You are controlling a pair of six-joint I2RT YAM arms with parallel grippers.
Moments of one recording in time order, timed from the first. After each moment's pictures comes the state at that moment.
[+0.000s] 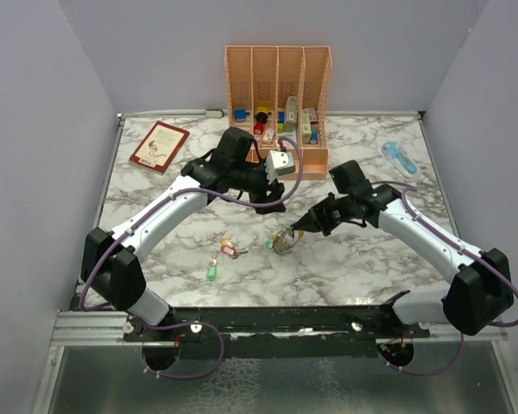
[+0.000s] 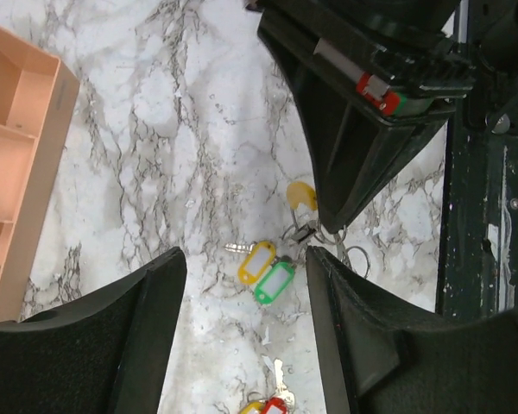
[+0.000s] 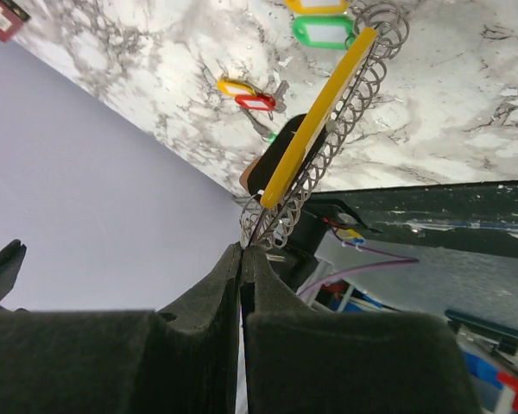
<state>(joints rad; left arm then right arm) -0.63 1.53 1.37 -0.55 0.73 0.41 0.52 1.34 1.03 -0.71 -0.44 1.56</state>
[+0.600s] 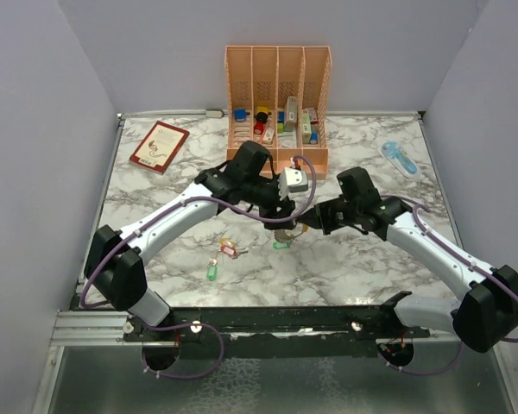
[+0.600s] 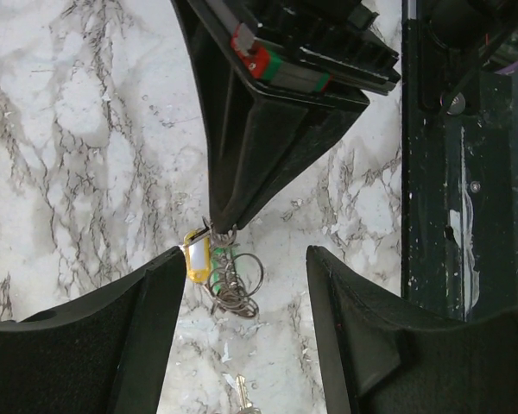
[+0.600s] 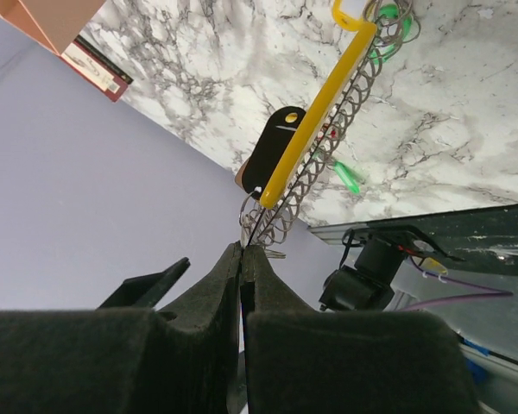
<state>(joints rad) -0.72 1.54 1.32 -0.54 0.72 0.38 0.52 1.21 0.90 -0.57 -0.31 1.83</state>
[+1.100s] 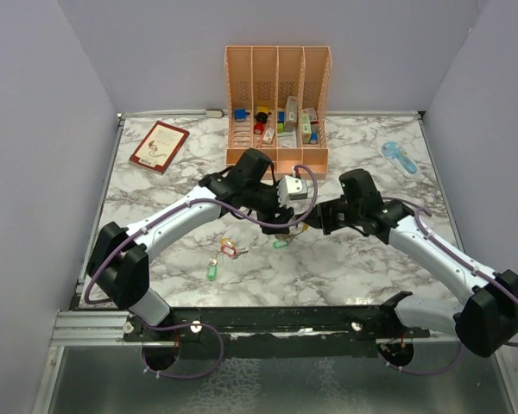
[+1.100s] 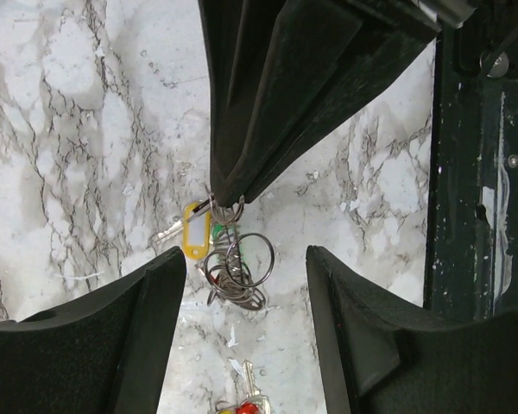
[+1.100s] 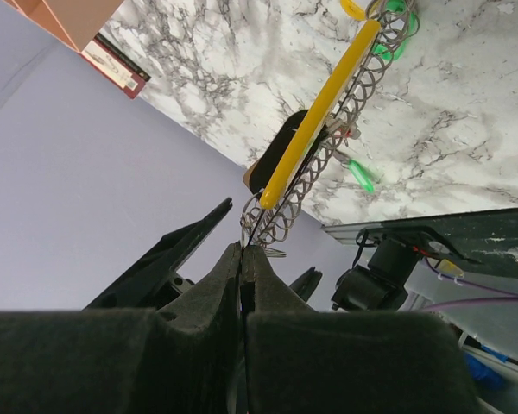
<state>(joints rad) -0.74 1.55 1.27 -0.53 0.66 0.44 0.52 1.19 0.88 -0.52 -0.30 1.86</state>
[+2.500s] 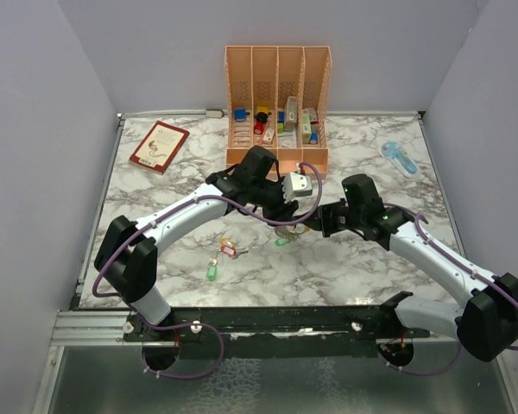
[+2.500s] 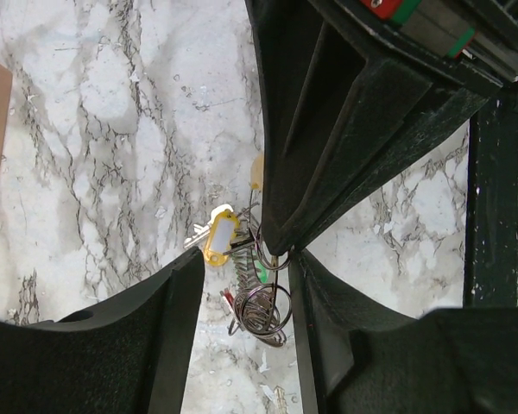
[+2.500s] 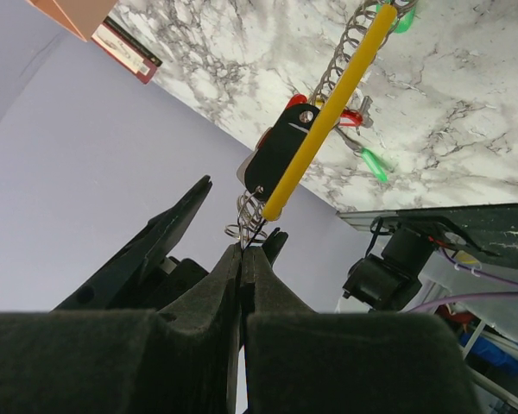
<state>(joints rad) -0.74 1.62 1.29 -0.45 0.63 0.45 0.52 1.15 0.79 -0.41 -0.35 1.90</state>
